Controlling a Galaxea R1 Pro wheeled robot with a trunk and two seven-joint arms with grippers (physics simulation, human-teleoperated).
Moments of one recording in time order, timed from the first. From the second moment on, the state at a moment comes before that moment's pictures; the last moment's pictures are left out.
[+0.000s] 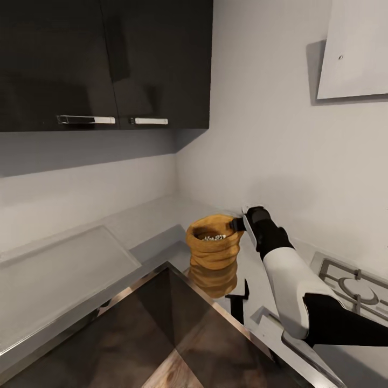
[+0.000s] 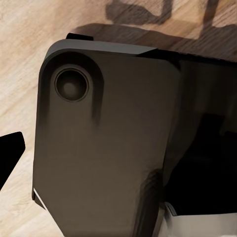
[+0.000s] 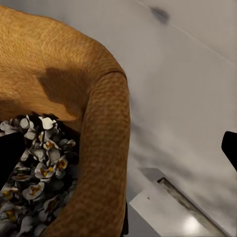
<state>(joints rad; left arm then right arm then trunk) 0.00 -0.06 0.03 -0.09 0.12 -0.06 0.00 -1.13 0.14 -0.15 -0.63 0.31 0.79 -0.03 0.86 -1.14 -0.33</state>
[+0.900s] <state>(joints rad) 0.00 -0.06 0.03 -0.09 0.12 -0.06 0.00 -1.13 0.14 -0.15 -0.57 0.32 0.74 -0.03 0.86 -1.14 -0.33</state>
